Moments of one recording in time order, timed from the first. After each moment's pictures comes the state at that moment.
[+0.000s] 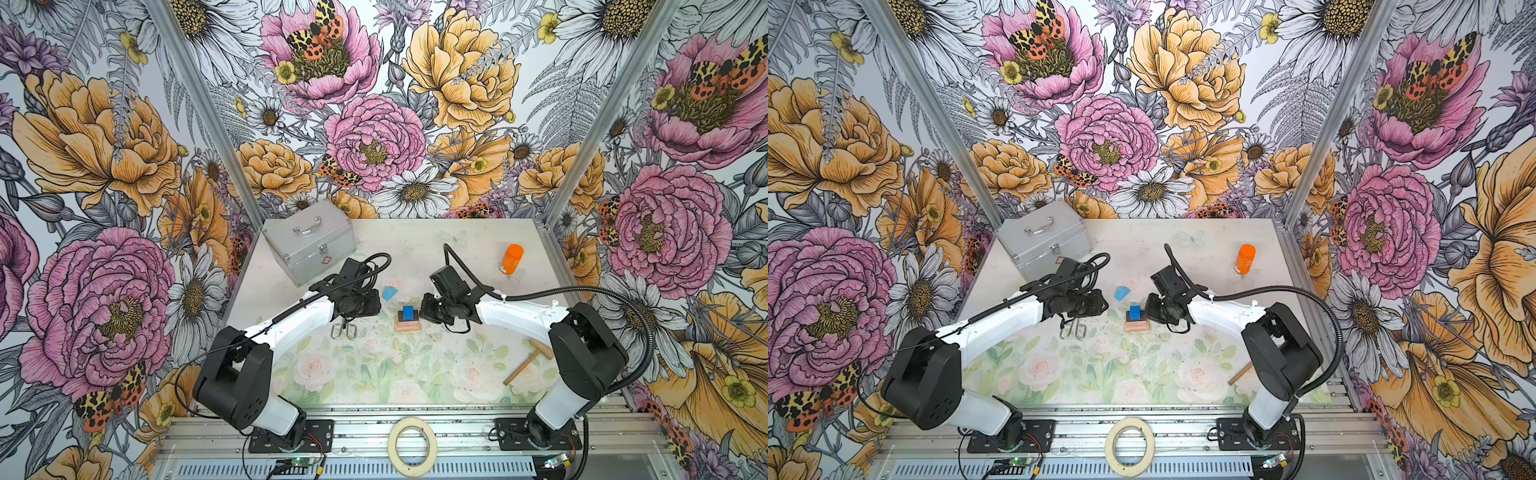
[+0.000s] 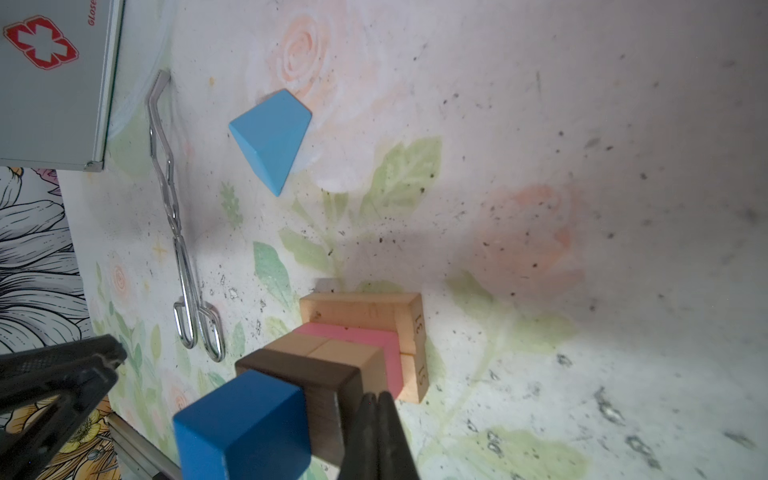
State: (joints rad) left arm -0.50 1.48 0.98 -0.49 0.17 -0.53; right arm 0.64 1.67 1.02 -0.36 -0.22 0.85
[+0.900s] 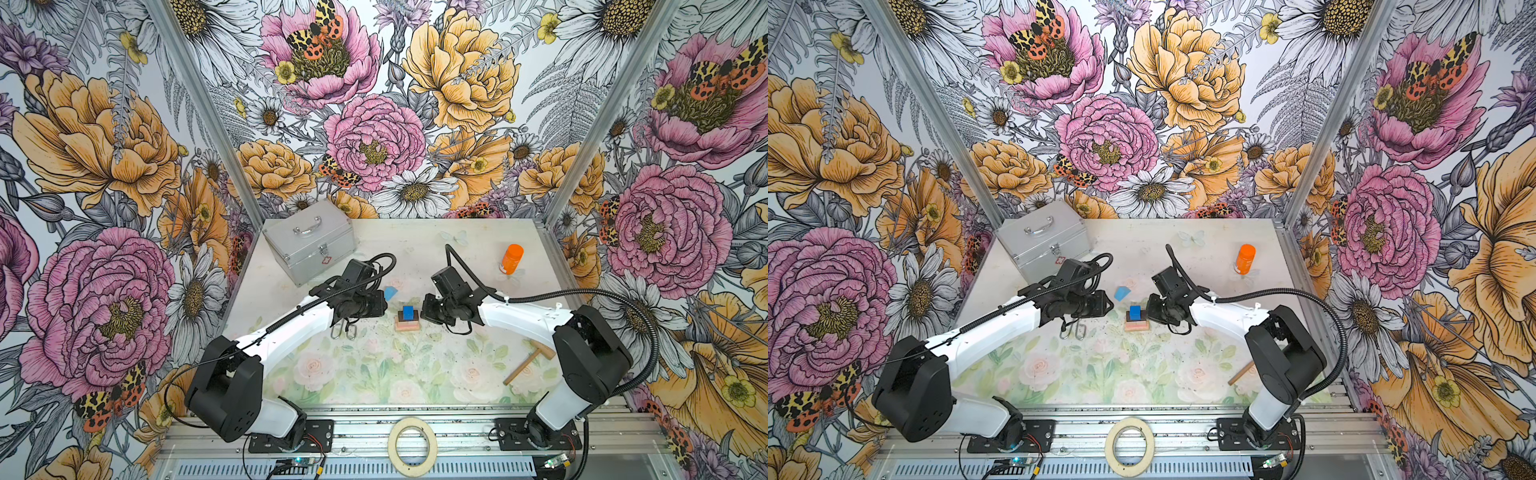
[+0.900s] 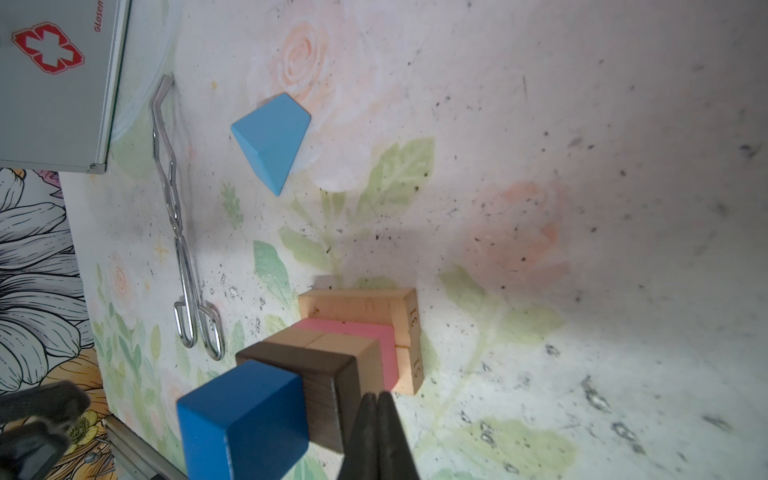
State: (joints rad) left arm -0.57 1.42 0.98 -0.49 0.17 -0.55; right arm 0.64 1.64 1.00 -0.36 -0.21 0.85
